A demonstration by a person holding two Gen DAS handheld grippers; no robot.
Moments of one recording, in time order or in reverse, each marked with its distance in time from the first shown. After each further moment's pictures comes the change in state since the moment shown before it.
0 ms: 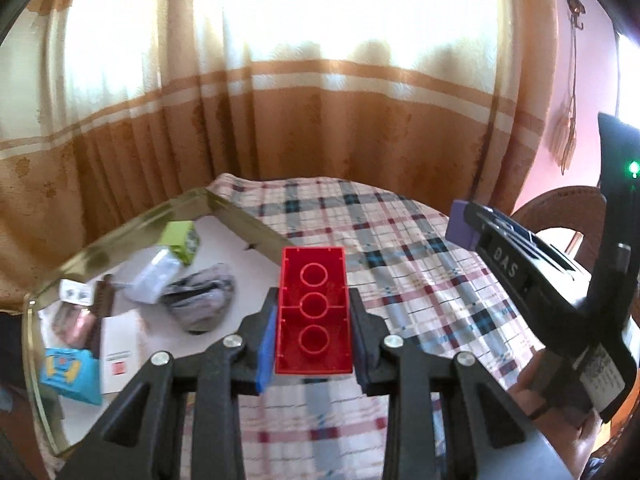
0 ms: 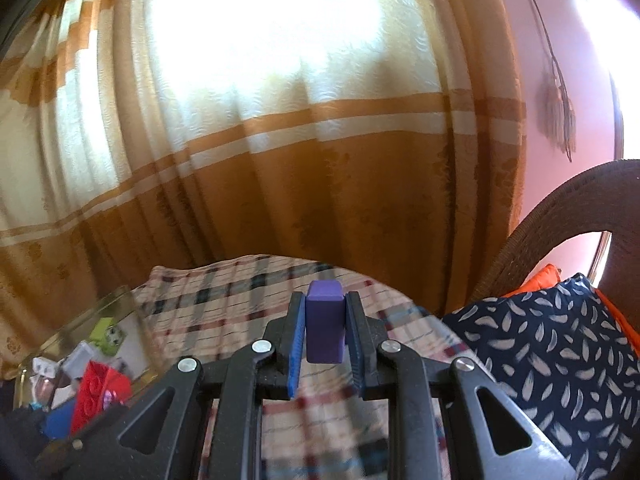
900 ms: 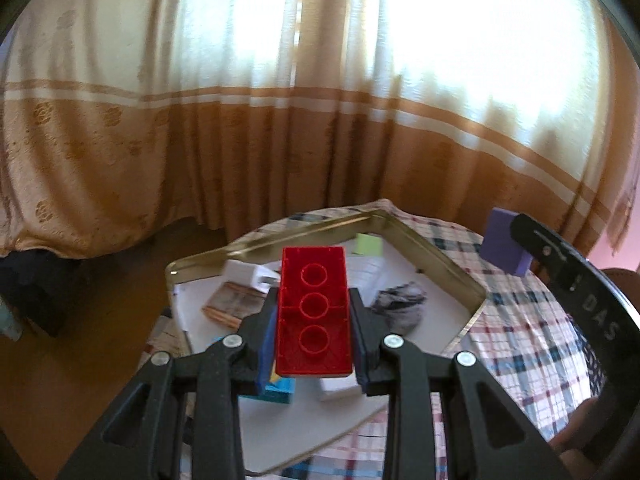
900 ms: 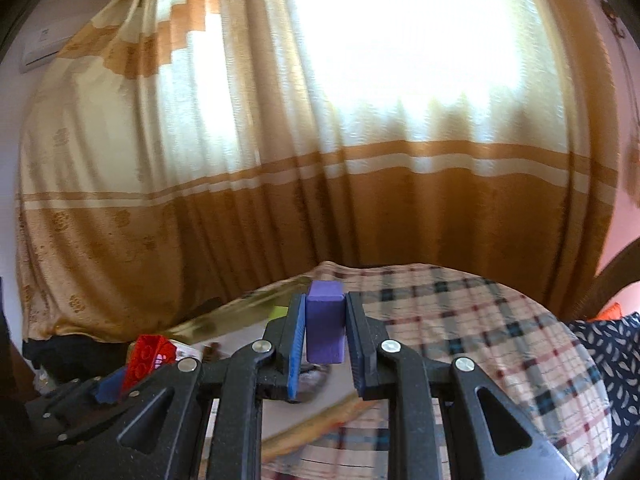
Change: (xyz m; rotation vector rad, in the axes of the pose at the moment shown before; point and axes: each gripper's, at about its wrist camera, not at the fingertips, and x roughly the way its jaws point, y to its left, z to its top) left arm -0.054 0.160 -0.018 -0.249 -0.070 0.186; right arm -0.062 0.166 -0.005 -0.167 -0.028 0.287
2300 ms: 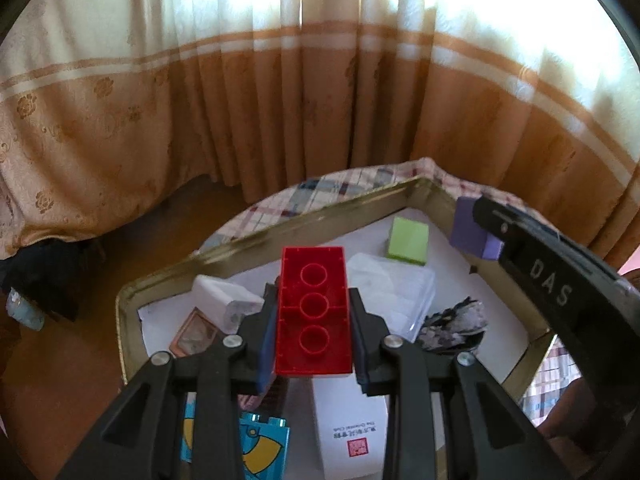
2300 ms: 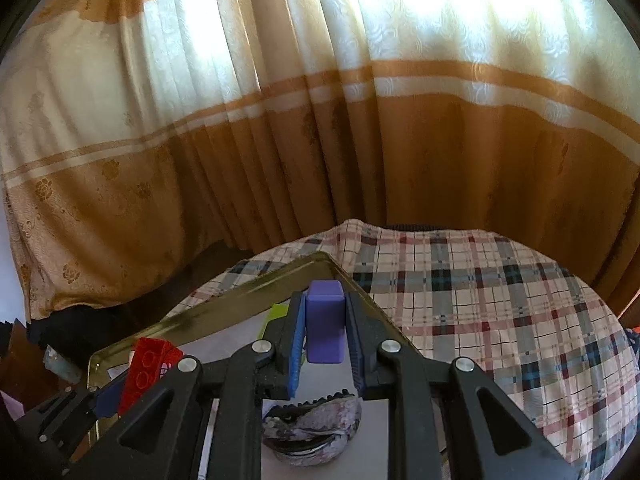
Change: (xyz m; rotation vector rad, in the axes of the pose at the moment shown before) left arm 0.098 -0.016 0.024 0.037 0.240 0.106; right arm 0.146 -0.003 0.012 0.000 0.297 0.033
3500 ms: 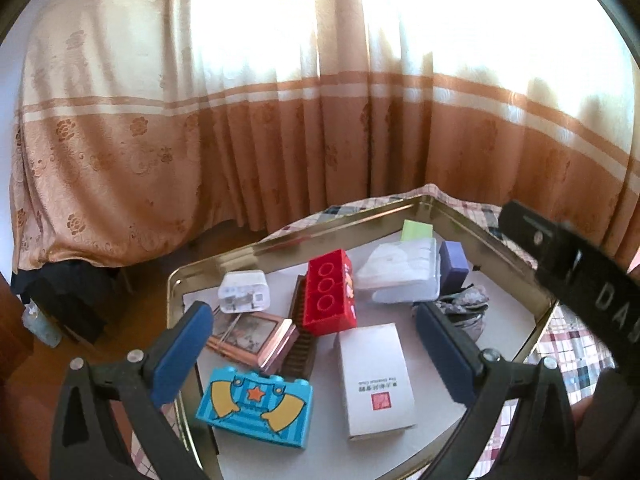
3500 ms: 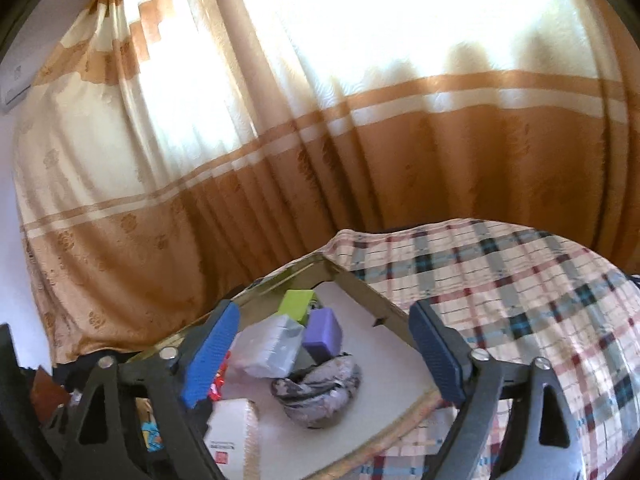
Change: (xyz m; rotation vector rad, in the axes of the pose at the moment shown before) left arm -0.048 0.005 -0.052 0.008 -0.245 0.074; right arm -0.063 -0.019 -0.050 0.136 -0.202 0.047
